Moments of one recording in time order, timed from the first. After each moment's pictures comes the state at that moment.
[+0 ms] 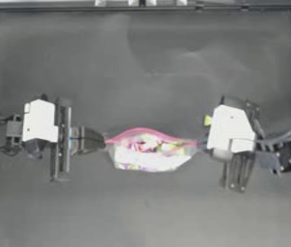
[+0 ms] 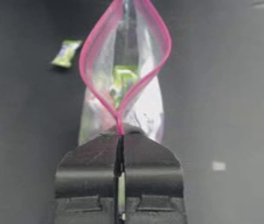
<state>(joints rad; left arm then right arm) 0.04 -0.33 0.96 -0.17 -0.33 0.15 0.17 -0.33 0.60 -0.55 0.79 0.76</state>
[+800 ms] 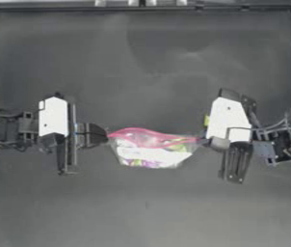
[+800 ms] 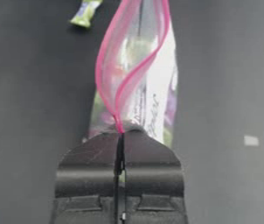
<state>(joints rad) 0.08 -0.23 0.97 -0.17 -0.33 0.15 0.11 -0.33 0.69 -0.52 0.67 0.74</state>
